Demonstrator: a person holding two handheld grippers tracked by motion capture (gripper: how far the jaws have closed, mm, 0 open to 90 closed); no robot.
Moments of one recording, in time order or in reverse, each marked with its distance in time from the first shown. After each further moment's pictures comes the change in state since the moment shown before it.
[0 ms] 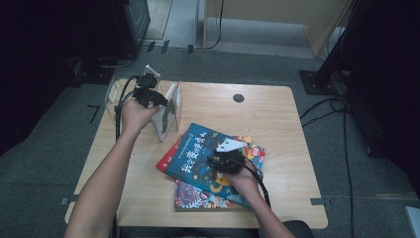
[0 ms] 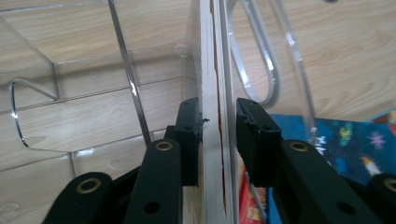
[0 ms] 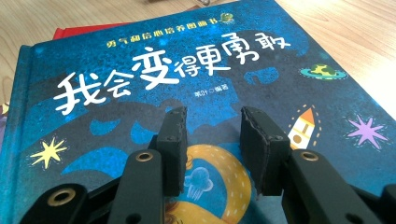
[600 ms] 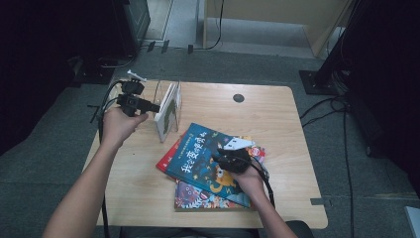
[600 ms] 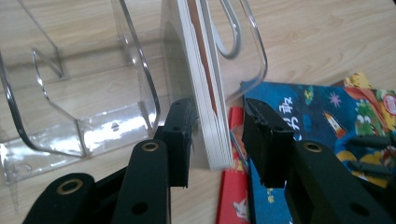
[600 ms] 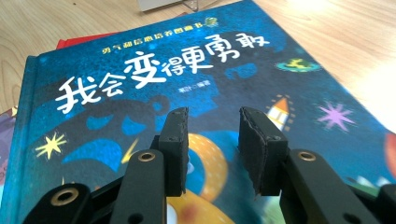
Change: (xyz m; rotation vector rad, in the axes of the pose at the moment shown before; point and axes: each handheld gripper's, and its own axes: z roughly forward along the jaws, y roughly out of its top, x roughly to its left) left arm 0.005 -0.047 -0.046 -0.041 -0.074 0.054; right arm -0.015 -0.006 -0.016 -0.032 0.014 0.046
